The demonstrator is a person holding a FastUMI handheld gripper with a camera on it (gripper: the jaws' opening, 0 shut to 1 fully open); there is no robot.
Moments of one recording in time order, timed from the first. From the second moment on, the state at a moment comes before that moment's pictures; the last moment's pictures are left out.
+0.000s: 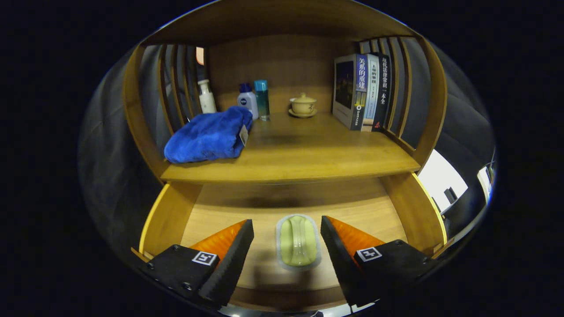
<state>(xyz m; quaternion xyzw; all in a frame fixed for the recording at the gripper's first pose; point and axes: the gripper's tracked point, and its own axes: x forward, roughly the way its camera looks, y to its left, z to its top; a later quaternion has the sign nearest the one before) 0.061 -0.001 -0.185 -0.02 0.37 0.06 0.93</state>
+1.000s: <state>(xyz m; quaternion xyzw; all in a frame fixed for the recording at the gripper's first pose) 0.074 0.000 -0.264 -0.03 0.54 0.06 0.84</state>
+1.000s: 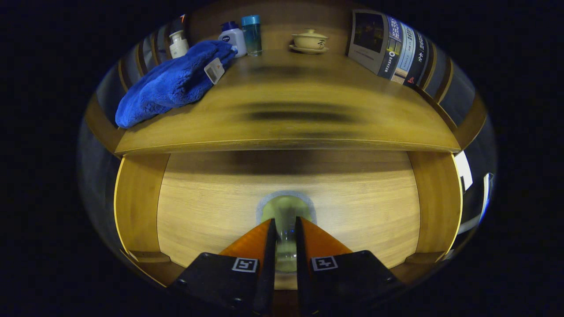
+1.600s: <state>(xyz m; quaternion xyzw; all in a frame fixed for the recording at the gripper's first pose) 0.061 0.000 -0.204 -0.02 0.52 0.07 0.85</state>
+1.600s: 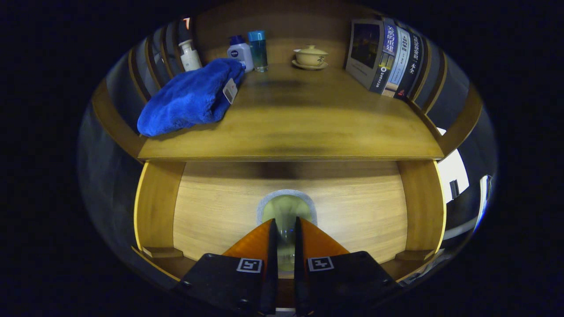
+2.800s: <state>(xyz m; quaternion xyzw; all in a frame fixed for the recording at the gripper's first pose) 0.193 -0.009 -0.107 -0.05 0.47 0.04 0.88</state>
